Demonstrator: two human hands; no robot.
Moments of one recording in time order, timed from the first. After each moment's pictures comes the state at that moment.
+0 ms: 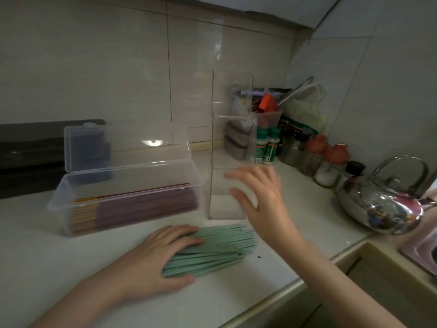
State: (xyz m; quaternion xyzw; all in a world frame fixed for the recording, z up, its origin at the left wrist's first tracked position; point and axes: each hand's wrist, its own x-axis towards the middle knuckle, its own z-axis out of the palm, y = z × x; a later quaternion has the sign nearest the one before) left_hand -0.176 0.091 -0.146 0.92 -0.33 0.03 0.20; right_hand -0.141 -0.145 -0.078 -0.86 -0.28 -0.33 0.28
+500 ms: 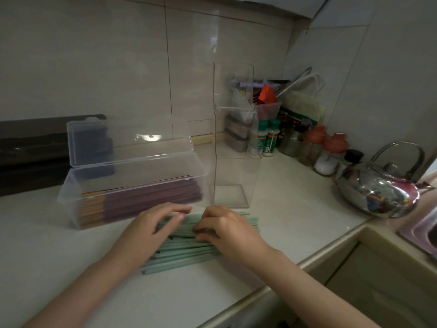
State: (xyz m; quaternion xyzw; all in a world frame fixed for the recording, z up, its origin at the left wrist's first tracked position) left_hand -0.165 0.104 -0.141 0.88 -0.23 0.13 0.41; right_hand -0.162 -0.098 -0.125 -0.90 -0.36 -0.13 0.20
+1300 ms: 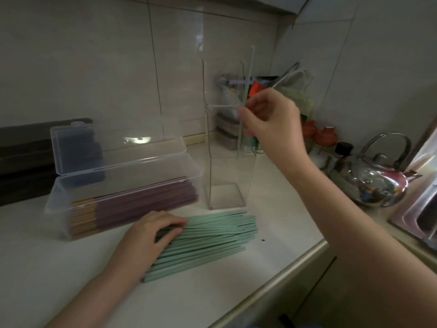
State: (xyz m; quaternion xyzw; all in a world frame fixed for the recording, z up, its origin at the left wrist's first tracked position) left_hand -0.160 0.106 -0.154 0.90 -0.22 0.14 0.36; right_hand -0.117 -0.135 0.009 -0.79 -0.13 -0.36 0.48
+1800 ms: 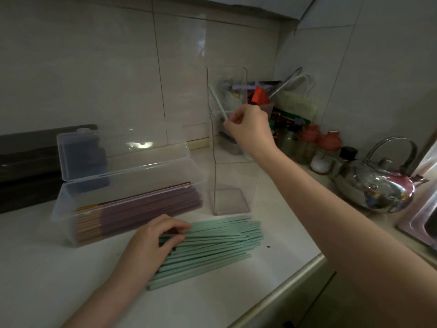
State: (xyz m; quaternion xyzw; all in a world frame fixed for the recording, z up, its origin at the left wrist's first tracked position) left_hand -0.164 0.102 -0.149 0.87 -0.19 0.14 0.43; right_hand -0.064 -0.106 0.004 -0.87 -0.04 -0.27 0.40
